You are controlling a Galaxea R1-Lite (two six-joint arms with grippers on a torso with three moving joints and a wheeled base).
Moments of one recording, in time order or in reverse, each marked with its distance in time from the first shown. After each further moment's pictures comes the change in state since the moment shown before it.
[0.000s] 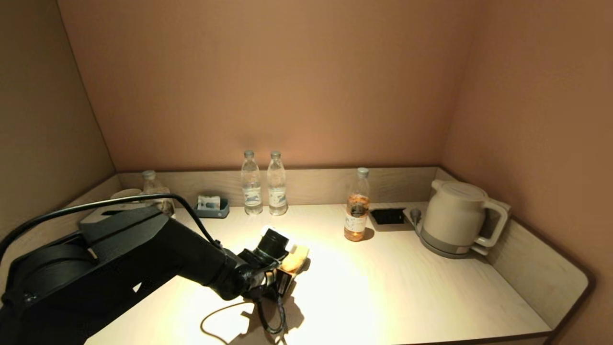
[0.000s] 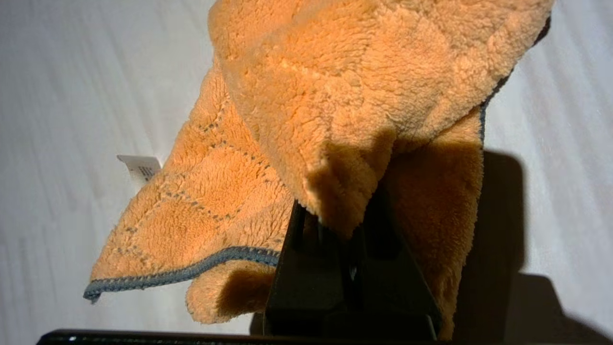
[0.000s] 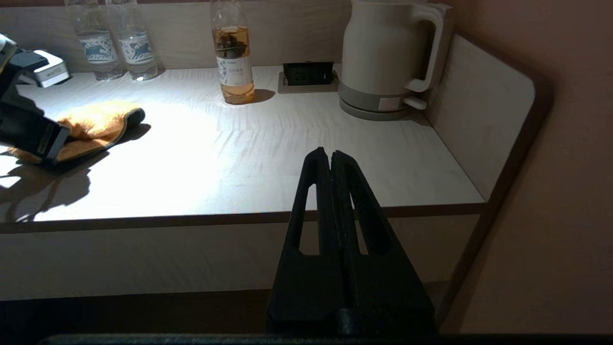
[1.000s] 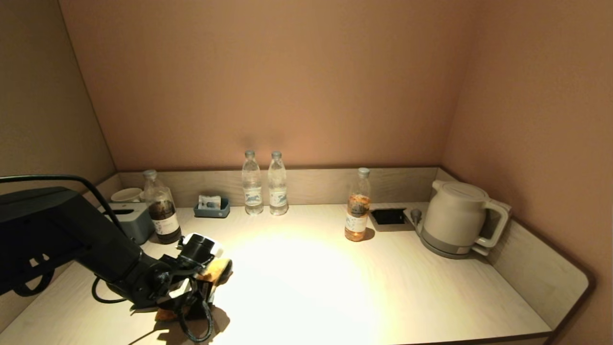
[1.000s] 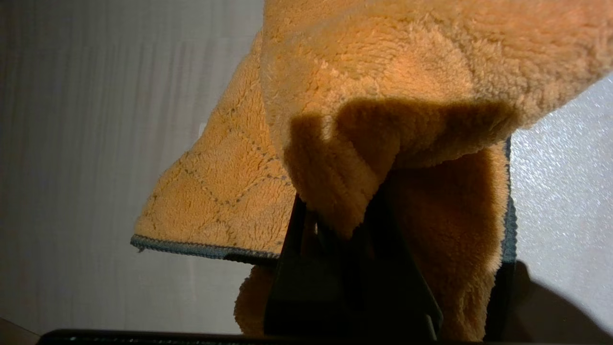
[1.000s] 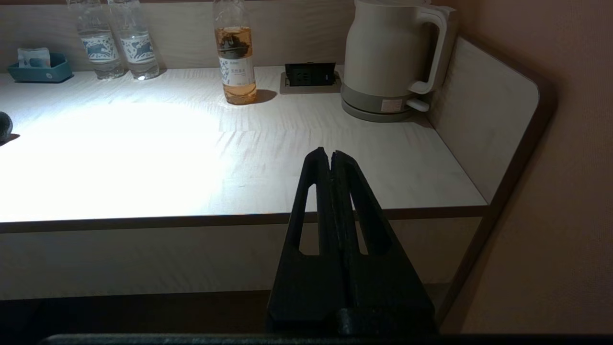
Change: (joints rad) left arm 0.269 -0.223 0.431 -0.029 0.161 -0.130; right arm -0.002 0.000 0.000 0.000 0.001 0.000
